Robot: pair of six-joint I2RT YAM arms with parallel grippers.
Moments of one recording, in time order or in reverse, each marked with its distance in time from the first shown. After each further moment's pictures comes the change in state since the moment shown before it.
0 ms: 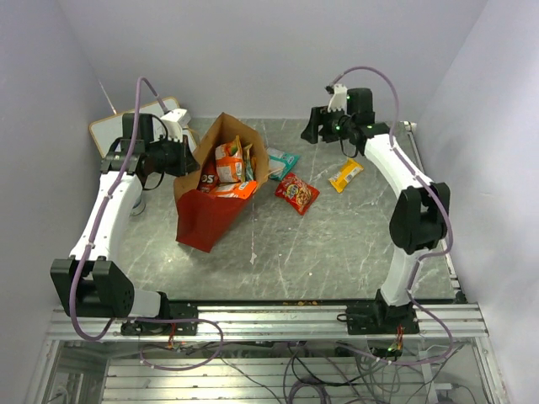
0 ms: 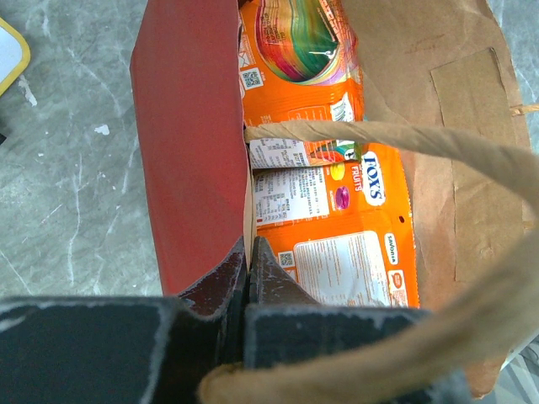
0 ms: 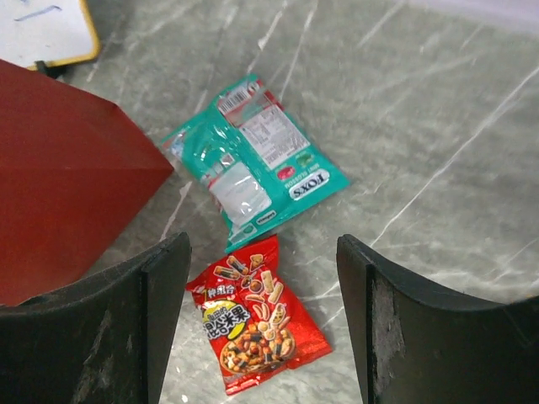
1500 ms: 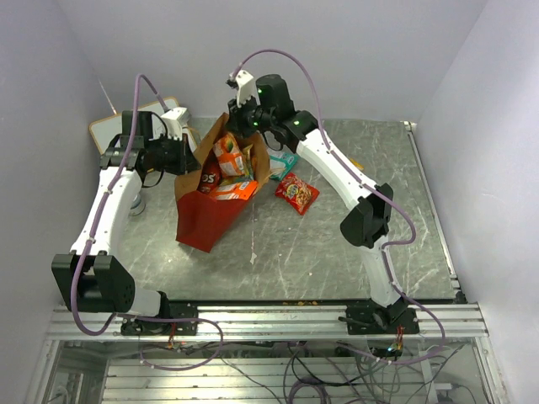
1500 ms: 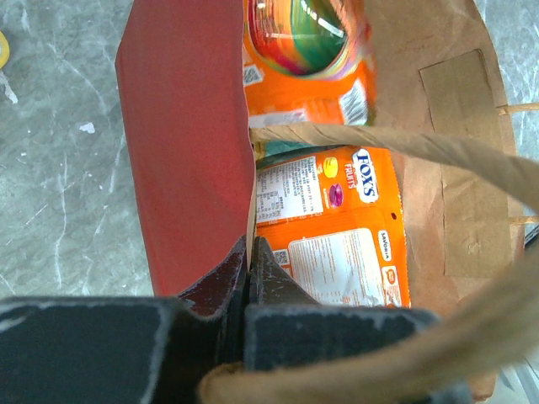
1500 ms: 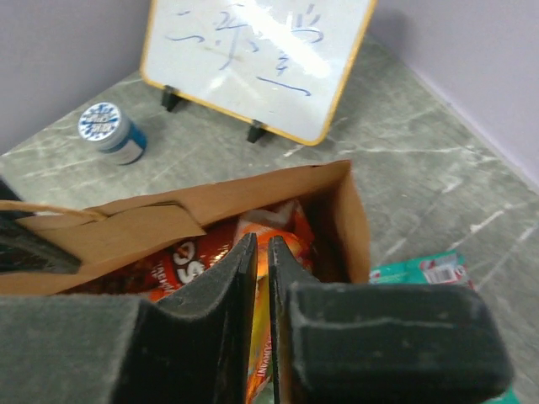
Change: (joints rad) left arm 0.009 0.032 0.040 -0.040 0.041 0.000; right arm 0.462 0.327 0.669 -0.169 0.140 -0.079
